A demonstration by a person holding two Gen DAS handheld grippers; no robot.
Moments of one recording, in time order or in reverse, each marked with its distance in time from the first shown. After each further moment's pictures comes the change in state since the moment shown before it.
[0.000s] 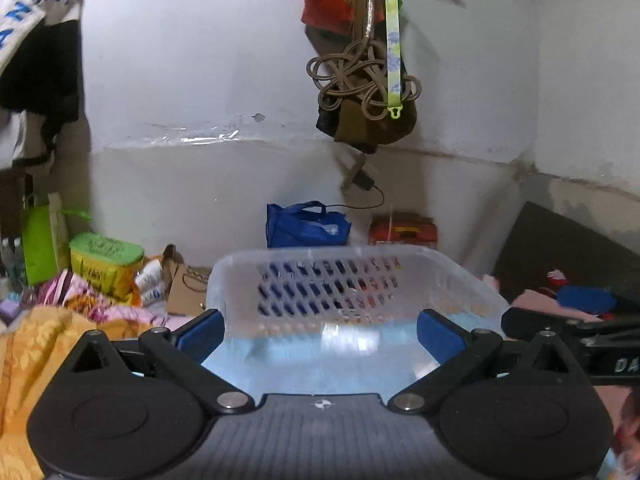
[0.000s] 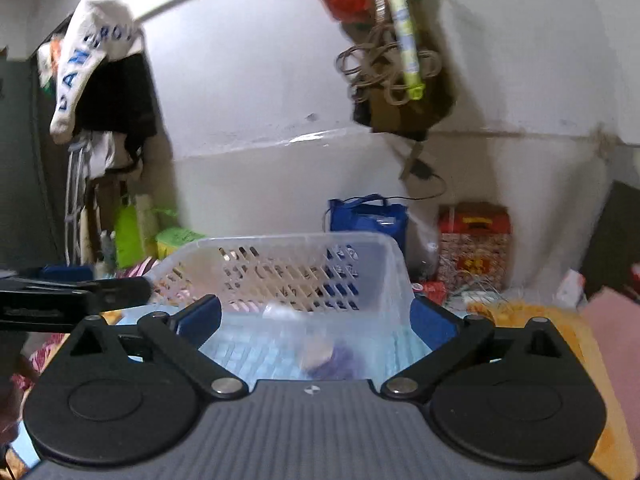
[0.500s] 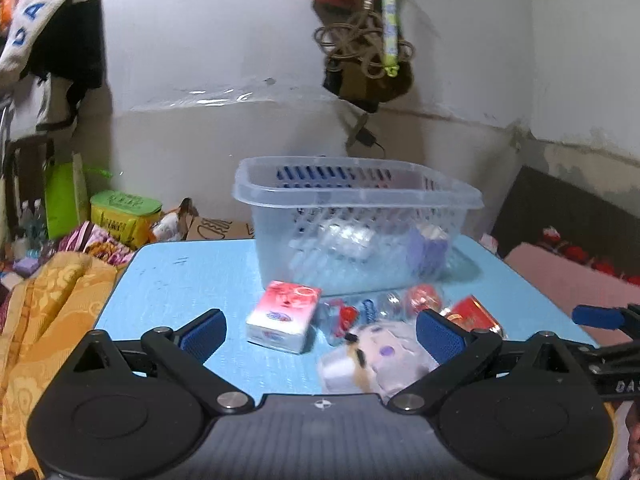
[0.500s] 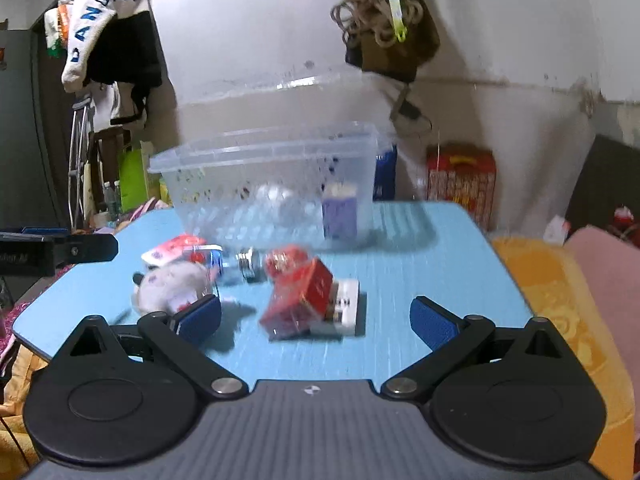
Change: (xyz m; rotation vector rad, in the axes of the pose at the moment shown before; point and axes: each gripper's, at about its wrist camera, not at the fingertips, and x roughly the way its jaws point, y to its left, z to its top) left arm -0.061 -0.004 -0.097 0.026 0.071 0.023; right arm -0.037 0.000 -0.090 -0.015 0.118 -0.001
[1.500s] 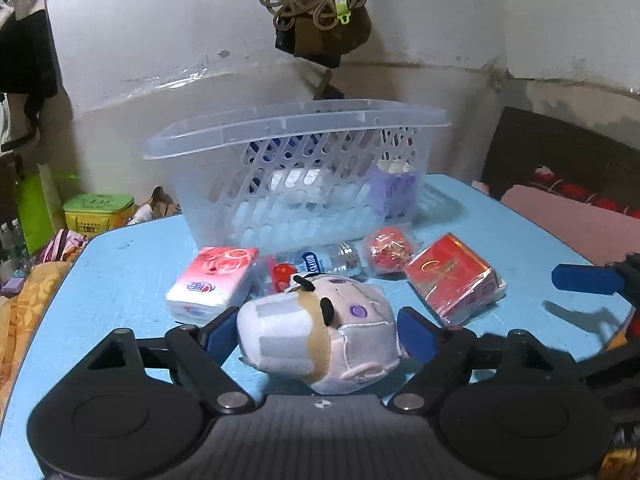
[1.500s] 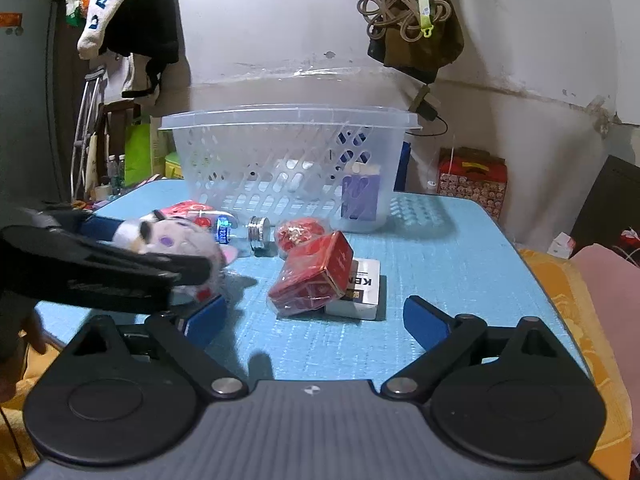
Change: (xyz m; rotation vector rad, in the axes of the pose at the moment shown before) left arm 0.049 -0.045 -0.030 0.122 0.085 -0.012; right arm 0.008 0.020 -0.034 -0.093 -0.014 -0.011
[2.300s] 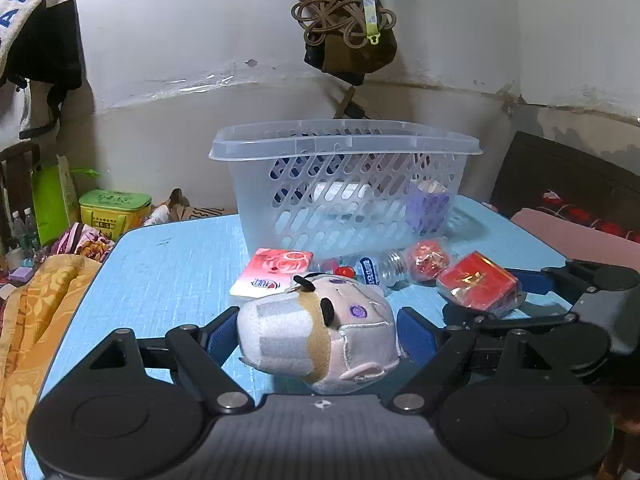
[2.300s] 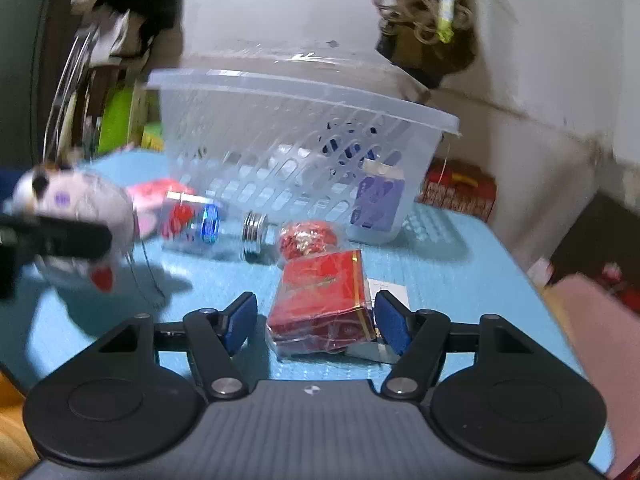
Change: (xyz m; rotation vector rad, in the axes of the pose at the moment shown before) left arm -0.022 0.043 -0.004 -0.057 -0.039 0.010; right arm 0.051 0.035 0.007 -0.163 0.031 -0.126
